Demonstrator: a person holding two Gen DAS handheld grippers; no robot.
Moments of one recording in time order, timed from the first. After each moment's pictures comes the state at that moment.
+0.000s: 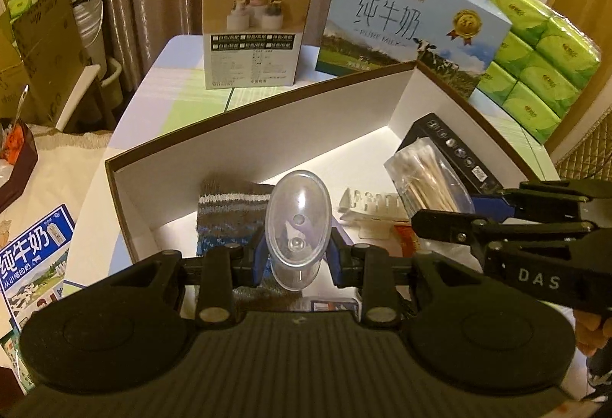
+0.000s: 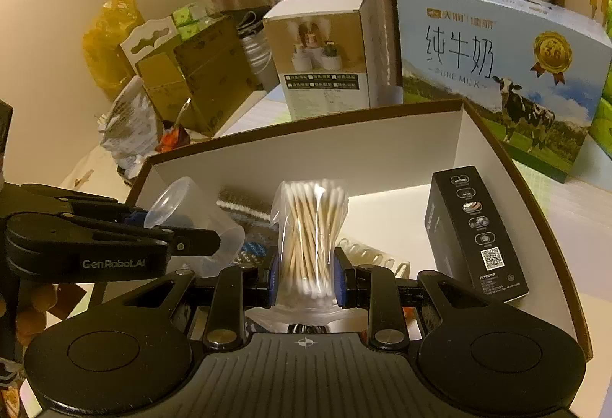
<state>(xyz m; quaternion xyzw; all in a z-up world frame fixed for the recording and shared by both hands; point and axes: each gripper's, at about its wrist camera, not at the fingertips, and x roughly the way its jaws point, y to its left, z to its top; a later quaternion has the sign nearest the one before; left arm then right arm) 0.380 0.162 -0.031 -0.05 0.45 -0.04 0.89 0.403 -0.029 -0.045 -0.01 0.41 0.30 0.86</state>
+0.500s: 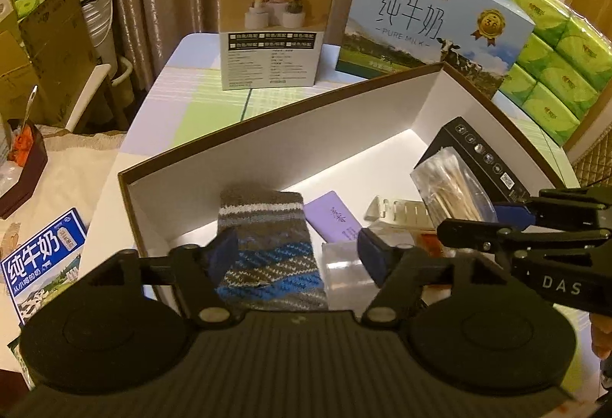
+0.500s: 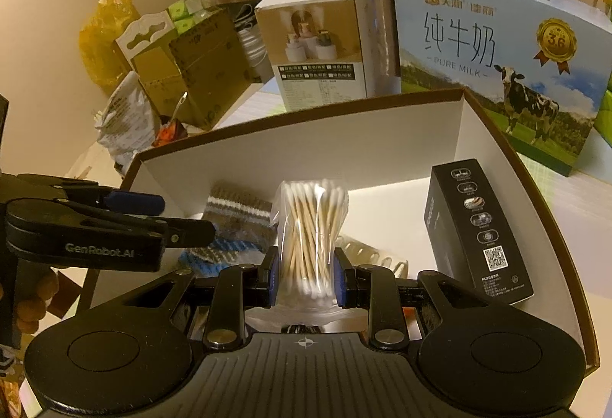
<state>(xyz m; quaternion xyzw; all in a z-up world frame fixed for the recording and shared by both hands) 0.392 0.173 -0.036 -0.04 0.45 -0.02 0.89 0.412 -0.029 -0.053 -0.01 0.43 0.30 0.85</state>
